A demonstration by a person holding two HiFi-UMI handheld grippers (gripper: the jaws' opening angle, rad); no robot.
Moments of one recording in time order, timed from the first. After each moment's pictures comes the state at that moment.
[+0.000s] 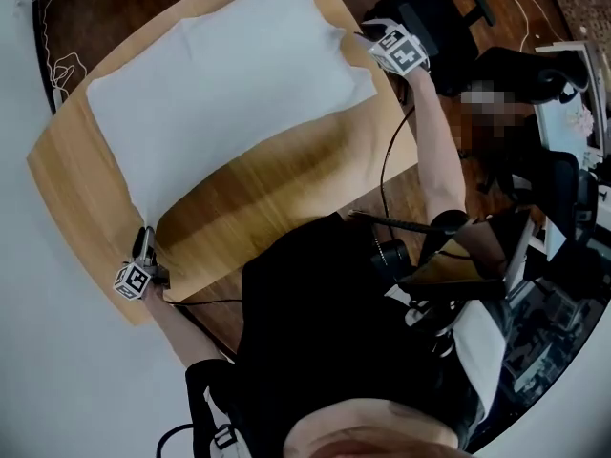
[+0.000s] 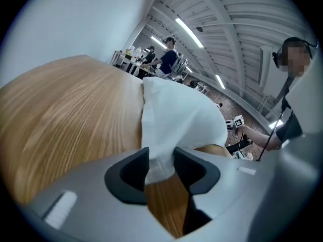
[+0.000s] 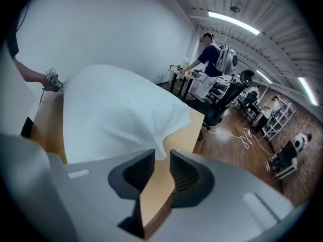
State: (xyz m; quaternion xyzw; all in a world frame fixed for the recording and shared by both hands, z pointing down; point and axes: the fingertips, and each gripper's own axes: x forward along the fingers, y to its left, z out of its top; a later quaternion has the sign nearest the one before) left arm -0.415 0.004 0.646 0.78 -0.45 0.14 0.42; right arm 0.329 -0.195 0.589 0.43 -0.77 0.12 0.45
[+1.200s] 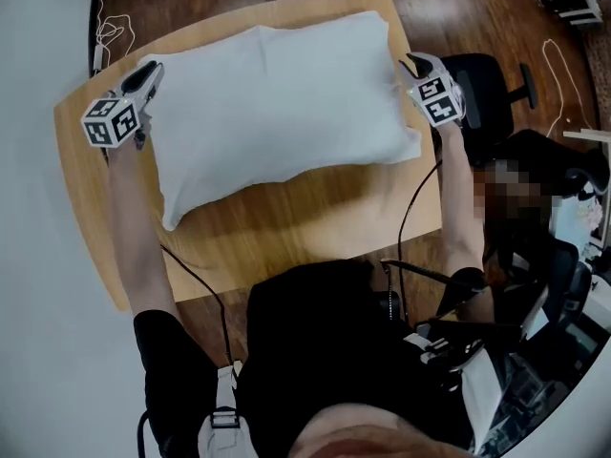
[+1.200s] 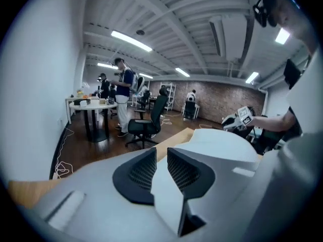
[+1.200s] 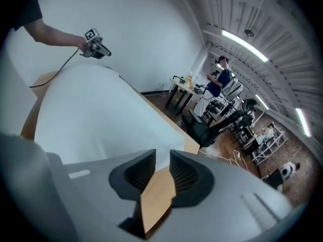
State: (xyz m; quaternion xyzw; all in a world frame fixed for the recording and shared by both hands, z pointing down) left arm -0.254 -0.361 0.480 0.90 -0.37 0.20 0.14; right arm 0.269 -0.280 0.548 0.44 -0.77 0.02 0.46
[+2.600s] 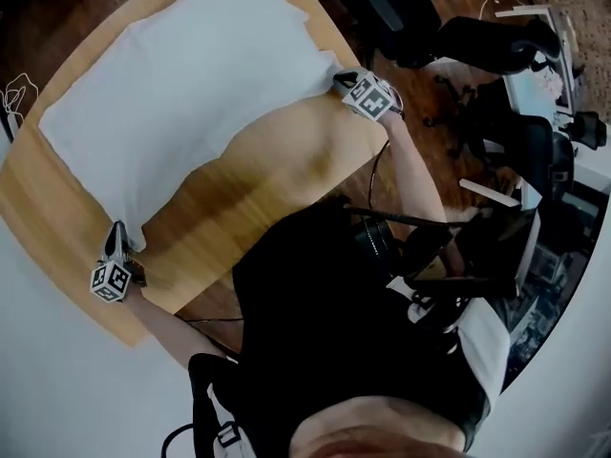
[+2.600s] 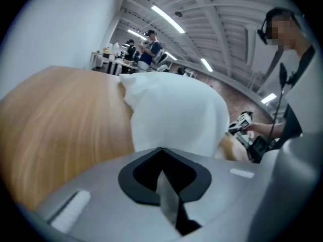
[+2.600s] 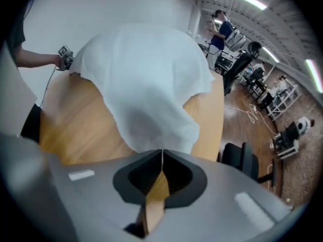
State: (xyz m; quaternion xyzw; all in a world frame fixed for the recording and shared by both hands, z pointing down) left arm -0.375 -0.059 0.664 0.82 -0.40 0.22 0.35; right arm 0.304 -0.032 0.691 0.40 -0.72 0.22 0.52
